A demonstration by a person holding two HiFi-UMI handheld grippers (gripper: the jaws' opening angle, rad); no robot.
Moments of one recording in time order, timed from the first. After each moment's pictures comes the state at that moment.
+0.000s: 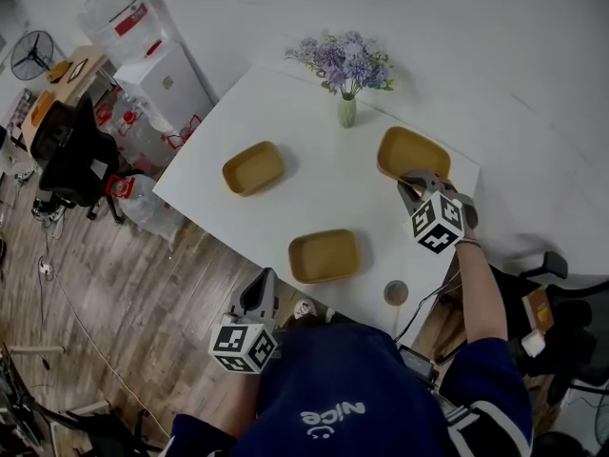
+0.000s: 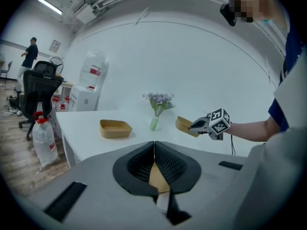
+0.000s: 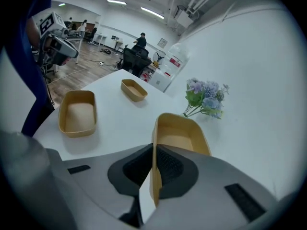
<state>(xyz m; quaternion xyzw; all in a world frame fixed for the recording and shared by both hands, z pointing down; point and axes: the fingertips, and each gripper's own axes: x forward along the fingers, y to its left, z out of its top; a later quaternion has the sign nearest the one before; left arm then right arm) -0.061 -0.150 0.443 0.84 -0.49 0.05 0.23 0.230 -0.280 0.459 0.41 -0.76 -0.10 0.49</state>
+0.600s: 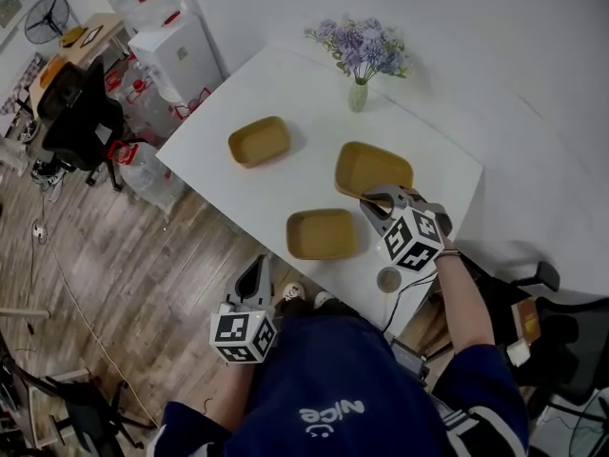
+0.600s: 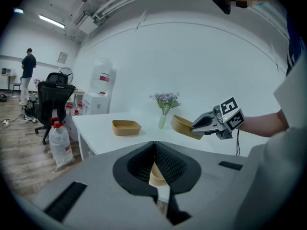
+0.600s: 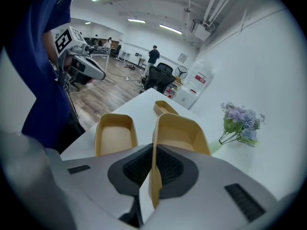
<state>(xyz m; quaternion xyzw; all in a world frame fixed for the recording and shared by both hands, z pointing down) -0.069 -0.111 0.450 0.80 -0.55 0.07 0.21 0.123 -0.208 0.465 0.27 -0.84 -0.12 0.45</state>
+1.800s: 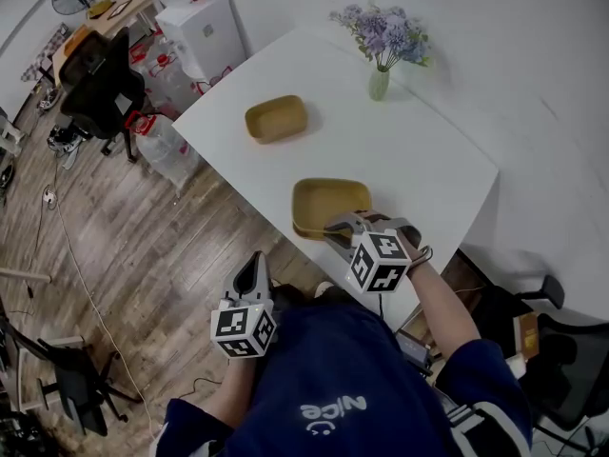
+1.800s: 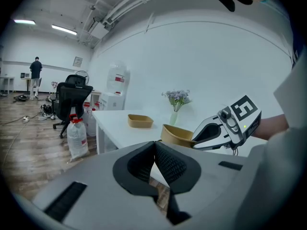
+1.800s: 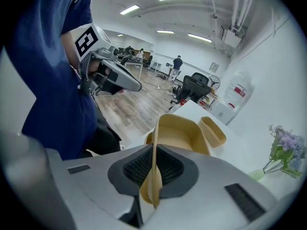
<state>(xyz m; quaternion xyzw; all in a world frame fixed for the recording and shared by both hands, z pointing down) -0.088 -0.067 0.481 0.75 -0.62 0.07 0.22 0.026 -0.110 0.517 0.07 -0.89 -0.14 0.43</state>
